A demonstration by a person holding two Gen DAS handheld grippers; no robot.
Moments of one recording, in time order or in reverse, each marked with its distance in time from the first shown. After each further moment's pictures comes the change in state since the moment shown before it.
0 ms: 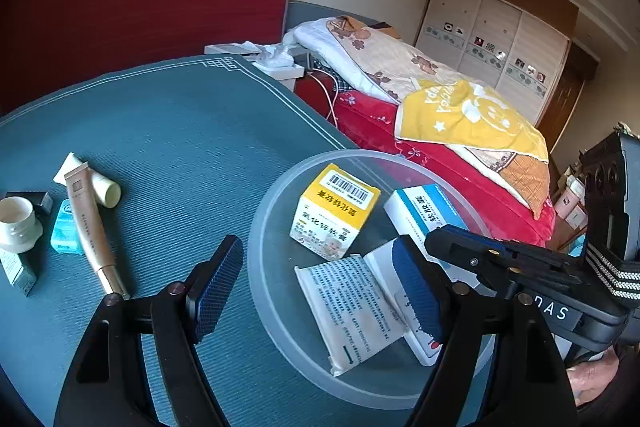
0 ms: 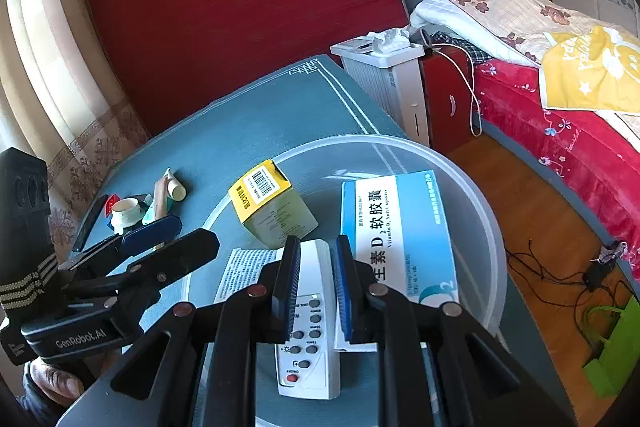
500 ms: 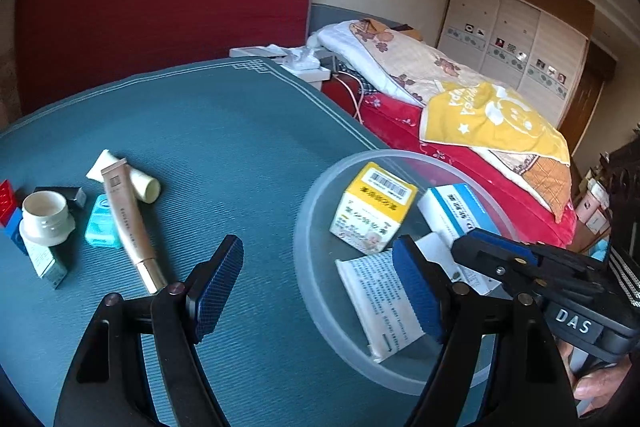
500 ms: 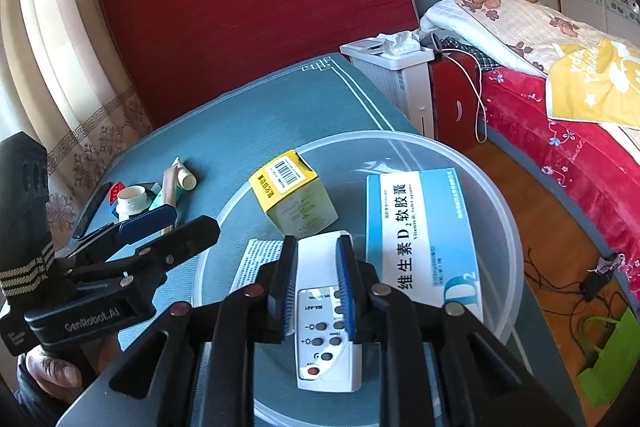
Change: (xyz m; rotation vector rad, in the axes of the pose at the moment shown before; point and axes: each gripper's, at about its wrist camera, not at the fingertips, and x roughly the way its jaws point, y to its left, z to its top) left arm -0.010 0.017 -0.004 -0.012 -0.011 0.094; right arm -0.002 0.016 -0.006 -0.046 -0.004 -0.001
